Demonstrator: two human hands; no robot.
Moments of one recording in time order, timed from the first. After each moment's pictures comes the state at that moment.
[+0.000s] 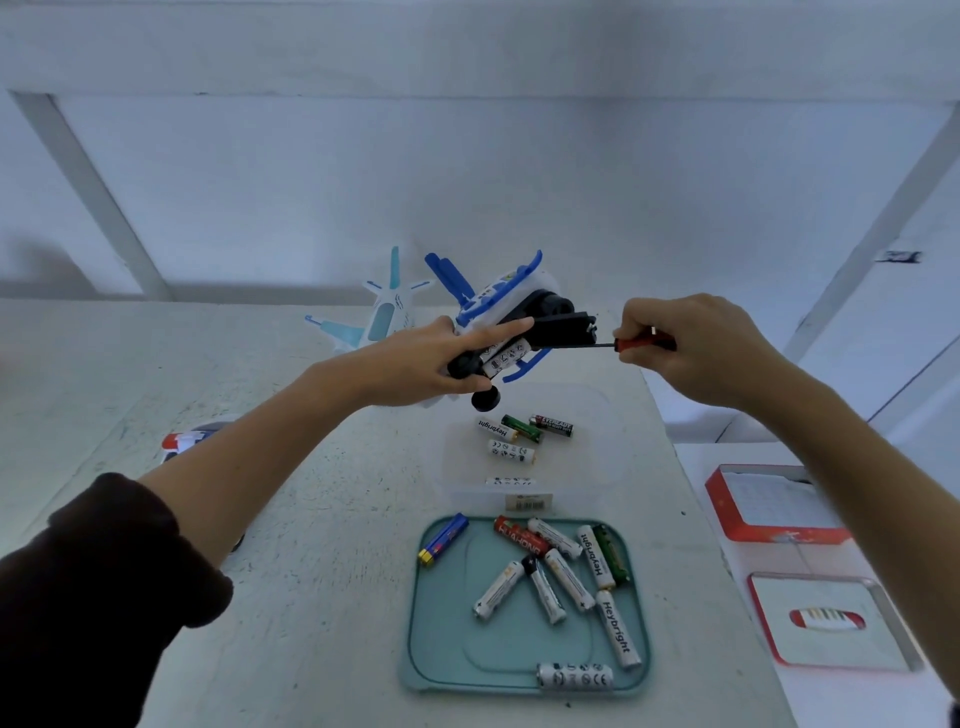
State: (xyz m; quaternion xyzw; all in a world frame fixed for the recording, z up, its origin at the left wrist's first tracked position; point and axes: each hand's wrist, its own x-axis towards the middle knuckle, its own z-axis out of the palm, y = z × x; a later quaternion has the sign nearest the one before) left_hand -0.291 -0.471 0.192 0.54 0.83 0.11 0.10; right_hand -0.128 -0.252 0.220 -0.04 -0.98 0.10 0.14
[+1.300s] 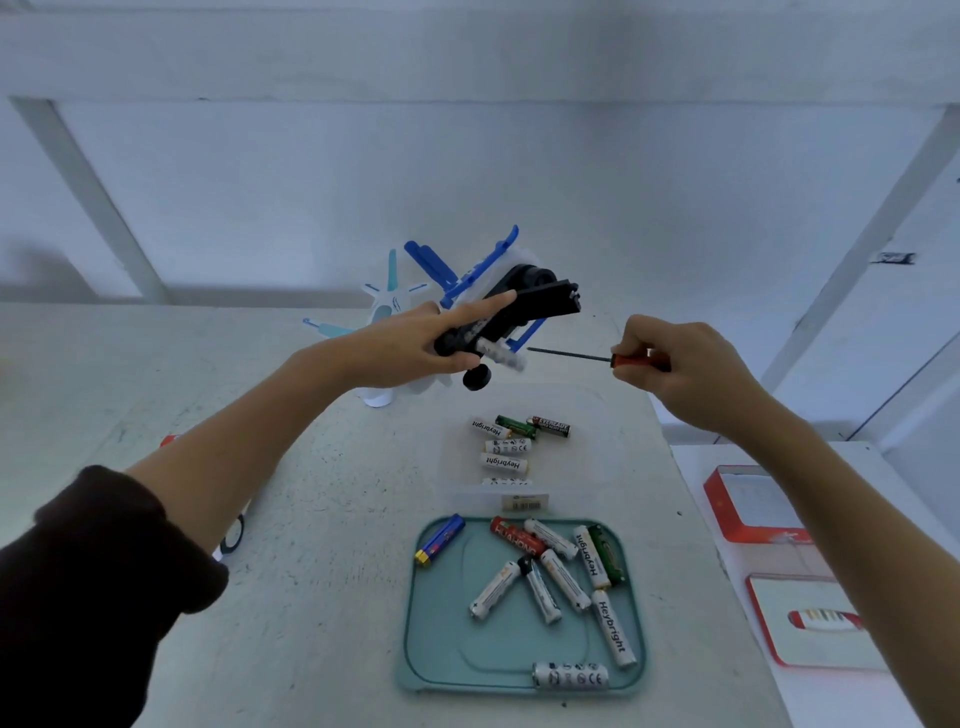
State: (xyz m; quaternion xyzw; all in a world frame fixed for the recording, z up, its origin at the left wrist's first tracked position) left_hand -0.306 -0.475 0.197 0.52 0.82 0.21 0.11; right_hand -0.121 -0.252 0.192 -0.08 -0.96 0.21 0.18
